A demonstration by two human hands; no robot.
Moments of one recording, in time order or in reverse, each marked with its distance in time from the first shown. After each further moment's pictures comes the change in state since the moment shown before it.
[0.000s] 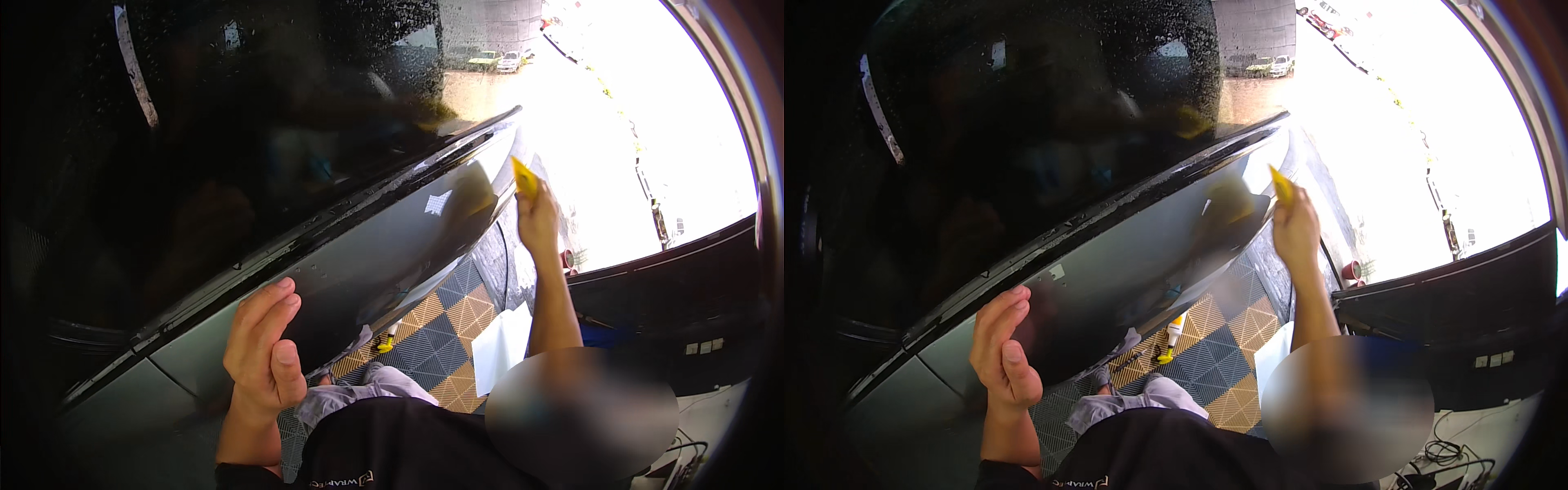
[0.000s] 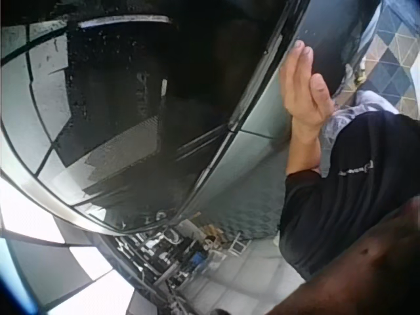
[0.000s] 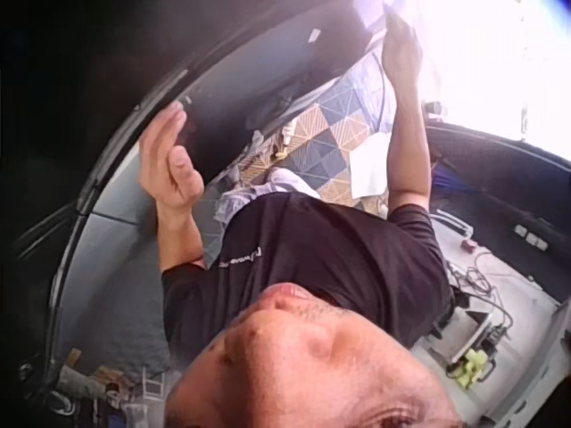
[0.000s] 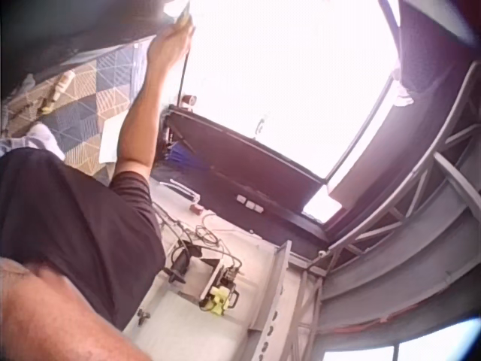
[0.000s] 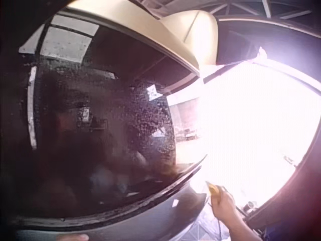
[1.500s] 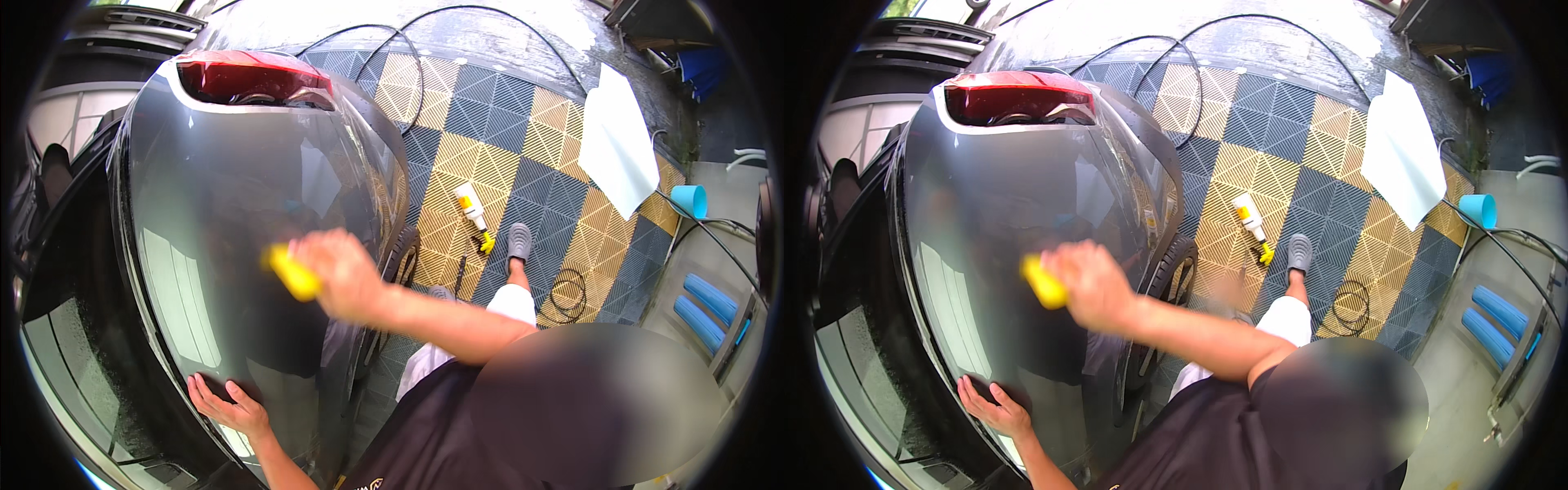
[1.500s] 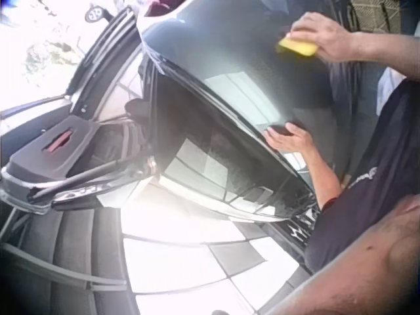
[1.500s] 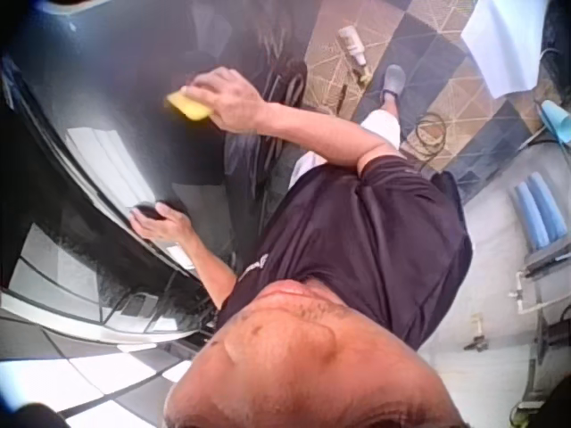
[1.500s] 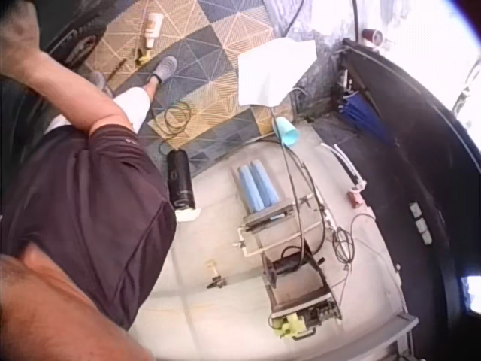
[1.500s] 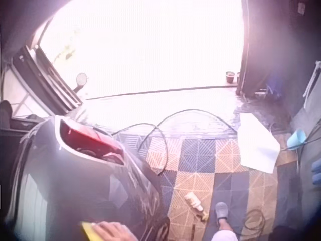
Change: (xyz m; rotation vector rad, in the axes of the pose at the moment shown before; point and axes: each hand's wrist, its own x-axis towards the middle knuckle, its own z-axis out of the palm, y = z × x) left_hand 0.026 0.018 0.166 1.177 -0.577 0.316; right_hand -0.140 0.088 0.180 0.936 0.427 0.163
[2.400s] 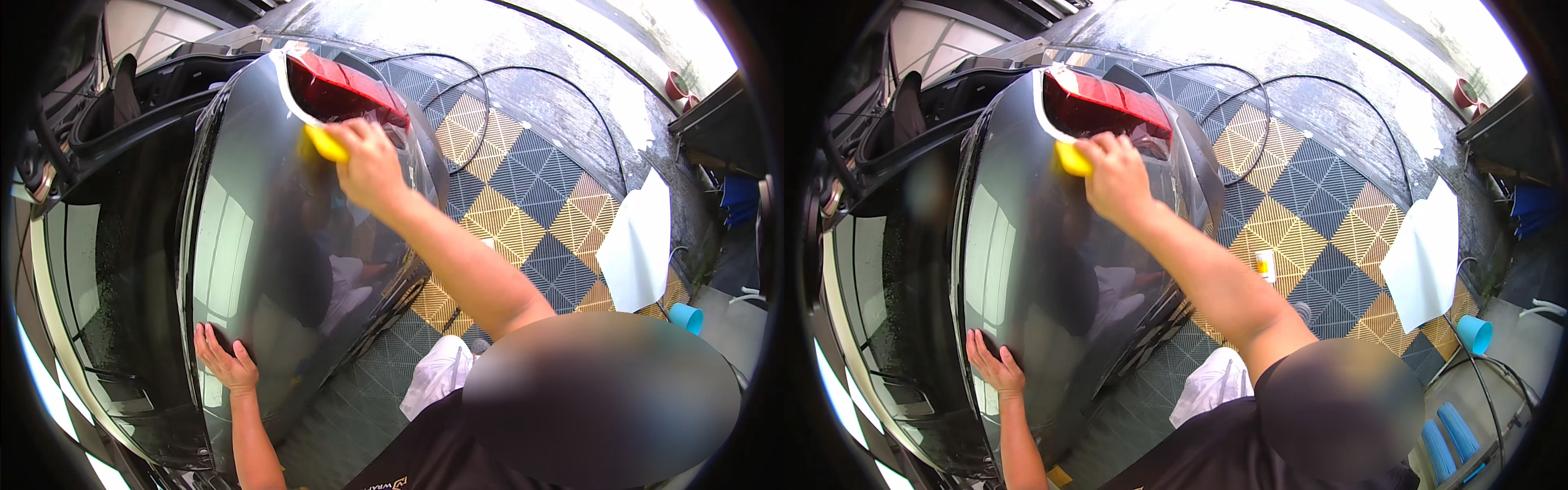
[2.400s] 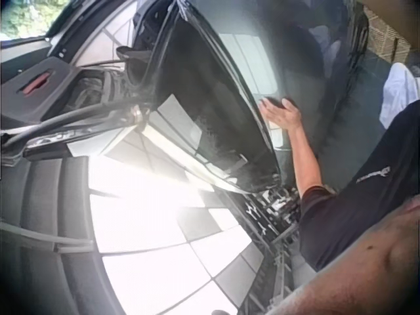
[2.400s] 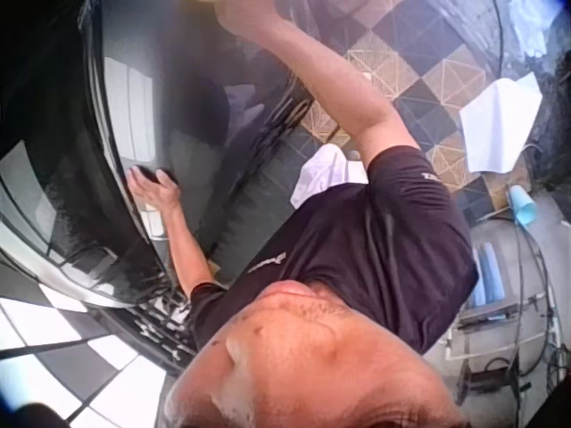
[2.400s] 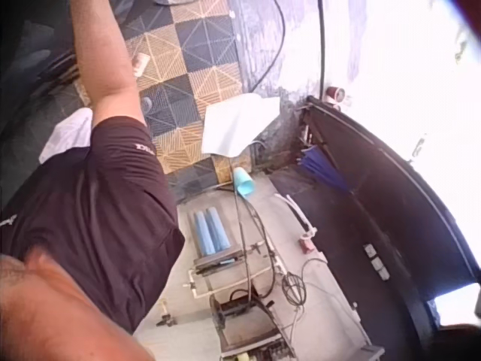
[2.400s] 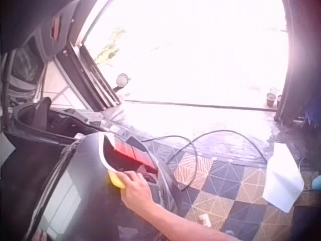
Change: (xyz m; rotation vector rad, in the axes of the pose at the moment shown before) left_hand 0.013 0.014 -0.001 0.064 0.009 -0.020; right_hand 0.202 0.055 -0.017 -0.066 -0.055 -0.086
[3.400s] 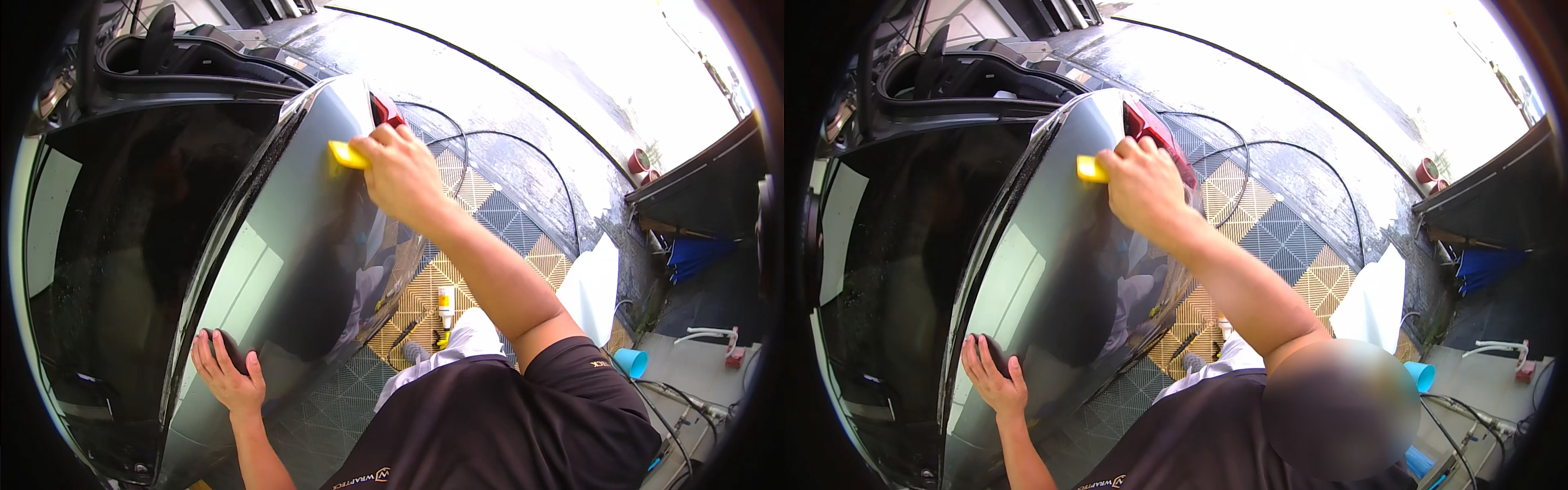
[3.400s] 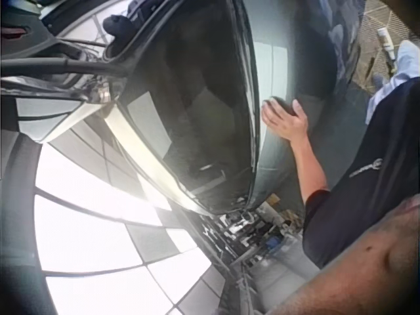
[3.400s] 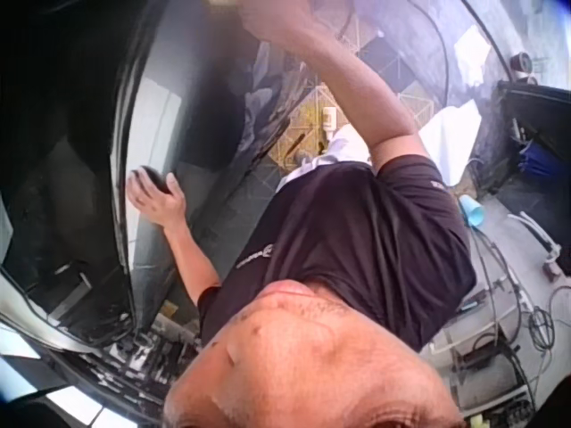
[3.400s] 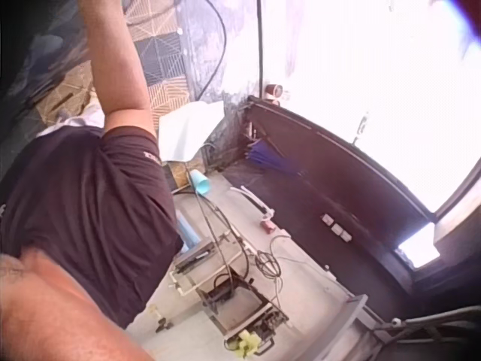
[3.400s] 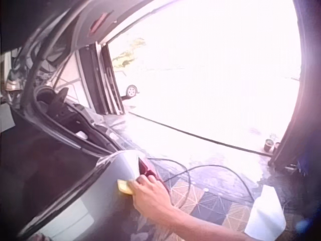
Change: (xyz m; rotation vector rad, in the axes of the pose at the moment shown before) left_hand 0.011 0.008 -0.002 -0.100 0.009 -0.108; right_hand 0.083 -0.072 -0.008 -0.451 -0.405 -0.252
